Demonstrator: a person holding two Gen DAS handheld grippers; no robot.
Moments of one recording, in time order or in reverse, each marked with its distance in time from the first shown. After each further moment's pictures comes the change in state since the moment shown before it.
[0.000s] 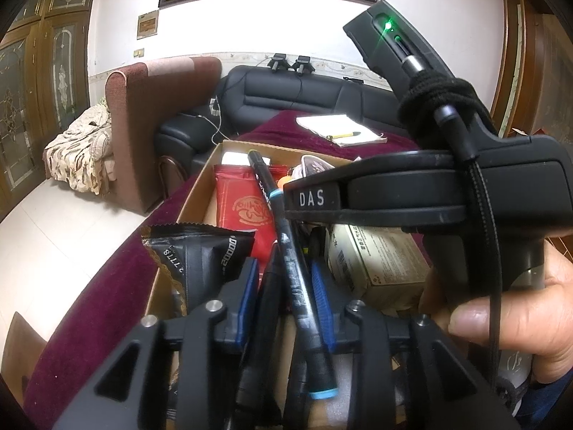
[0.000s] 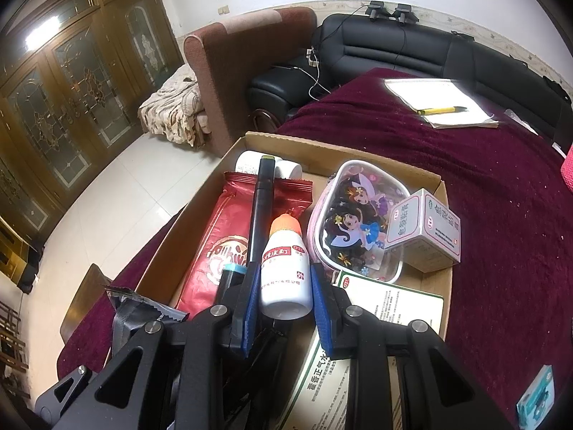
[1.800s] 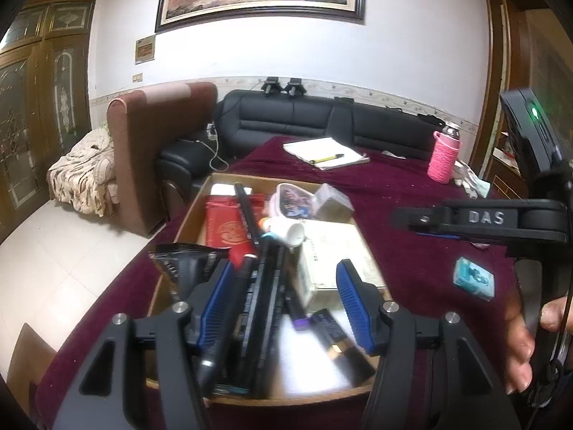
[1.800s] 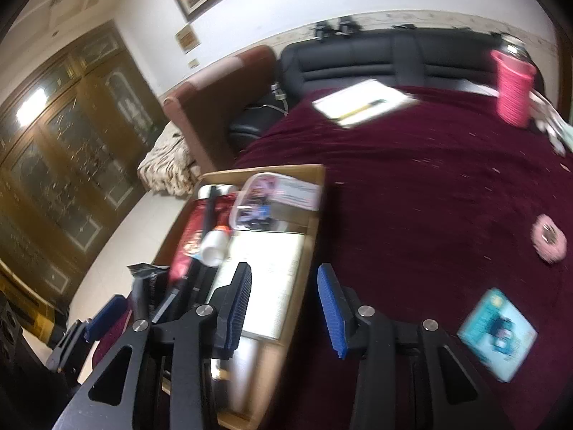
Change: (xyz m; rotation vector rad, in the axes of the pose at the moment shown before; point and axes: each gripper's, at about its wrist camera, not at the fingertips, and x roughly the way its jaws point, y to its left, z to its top) left arm -0.038 -0.037 0.003 0.047 -0.085 0.011; right arm -0.120 -0.113 -0.071 0.241 -0.152 0.046
